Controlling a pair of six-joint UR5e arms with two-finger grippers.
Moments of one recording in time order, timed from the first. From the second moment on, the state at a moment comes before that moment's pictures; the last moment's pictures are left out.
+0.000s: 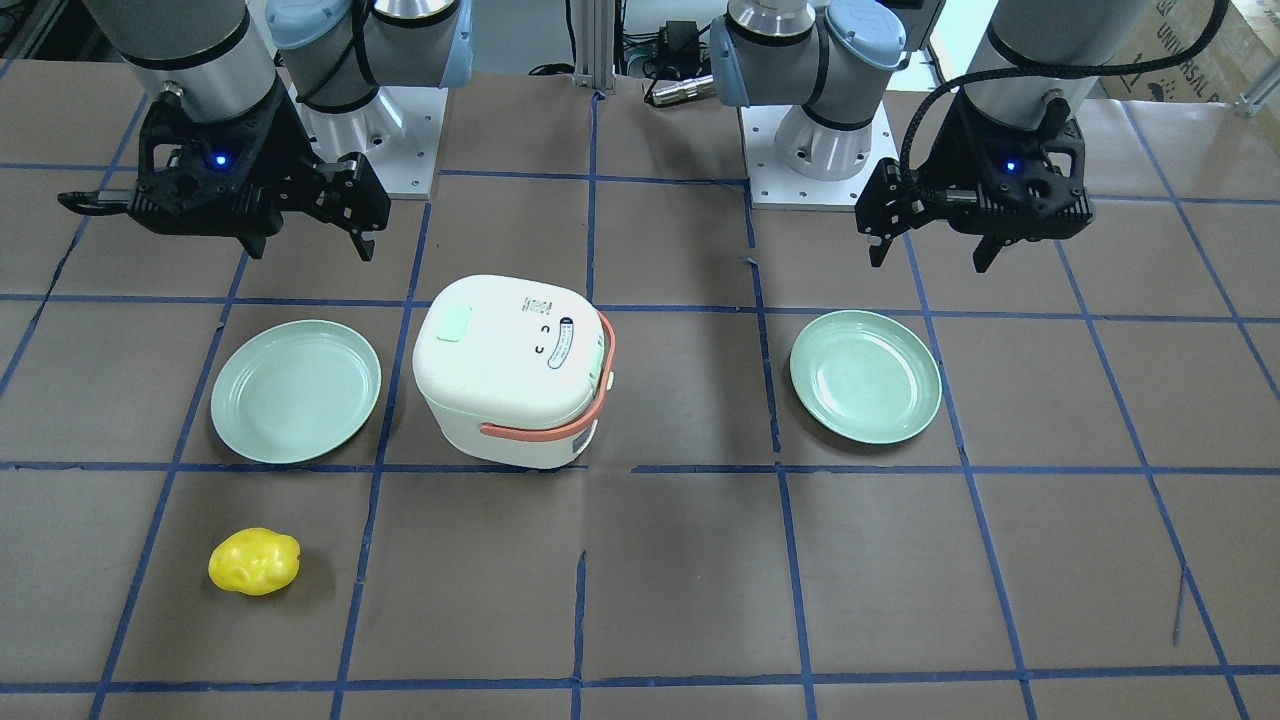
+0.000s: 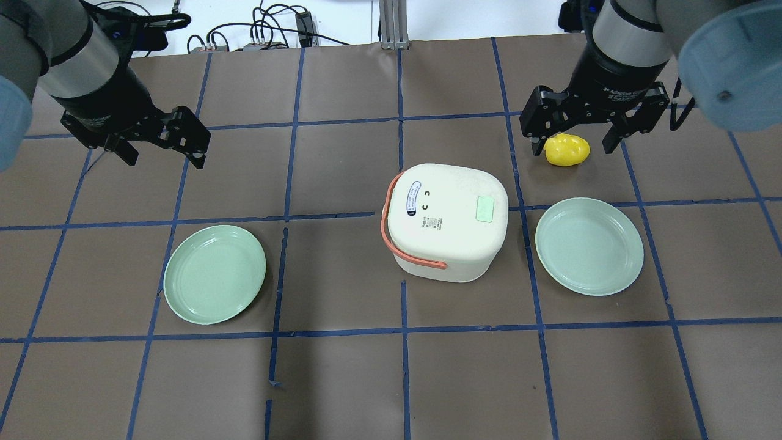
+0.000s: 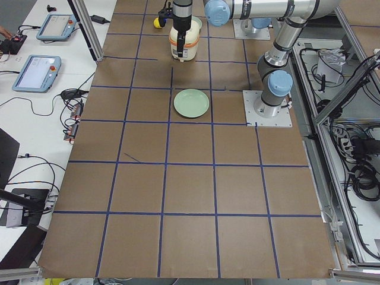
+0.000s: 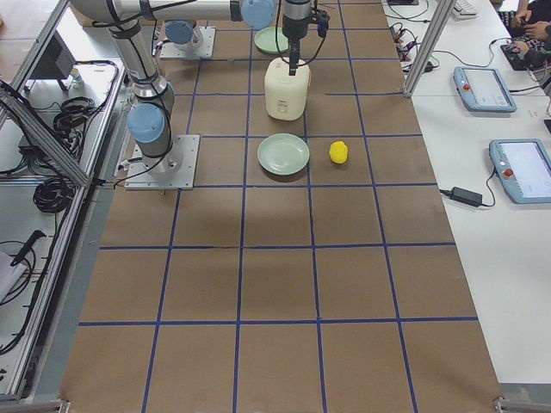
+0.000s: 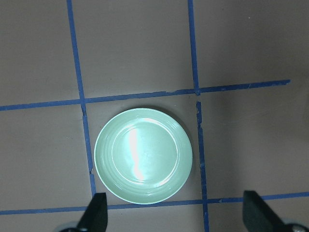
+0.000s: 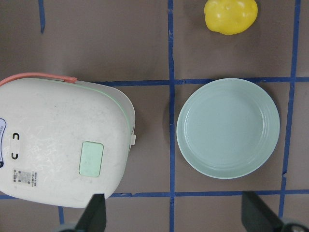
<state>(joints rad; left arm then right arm) -1.47 -1.51 -1.65 -1.52 1.62 0.18 1.59 -1.58 1.59 -1.57 -1.56 0.02</state>
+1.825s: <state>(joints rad) -1.47 -1.51 -1.65 -1.52 1.62 0.18 1.73 -1.49 1.66 -1.72 -1.44 0.16</state>
